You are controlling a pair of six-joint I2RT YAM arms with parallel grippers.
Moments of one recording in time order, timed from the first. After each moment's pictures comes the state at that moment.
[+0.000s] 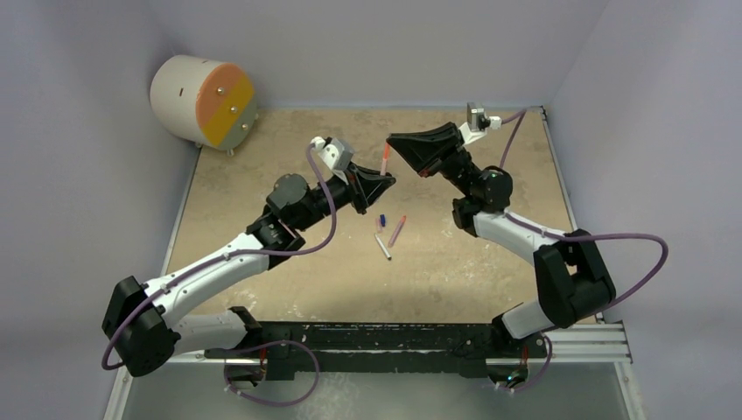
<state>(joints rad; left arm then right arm) -0.80 1.17 0.85 0.48 0.19 -0.30 0.46 1.50 0.83 1.50 -0.57 1.05</state>
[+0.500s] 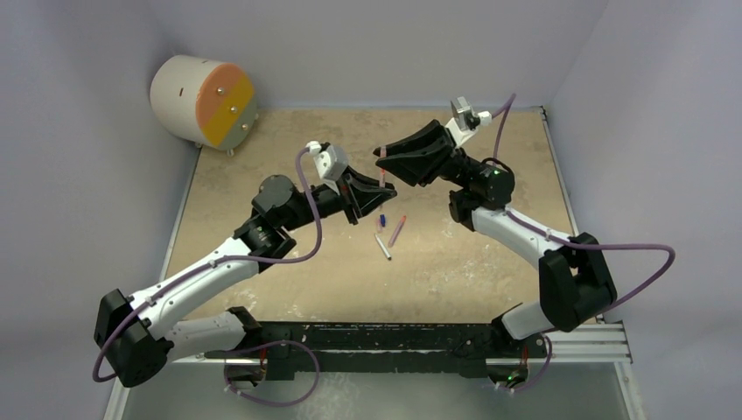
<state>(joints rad) -0.78 1.10 0.88 0.44 0.43 -0.29 0.49 1.48 0.95 1.50 -0.78 1.09</state>
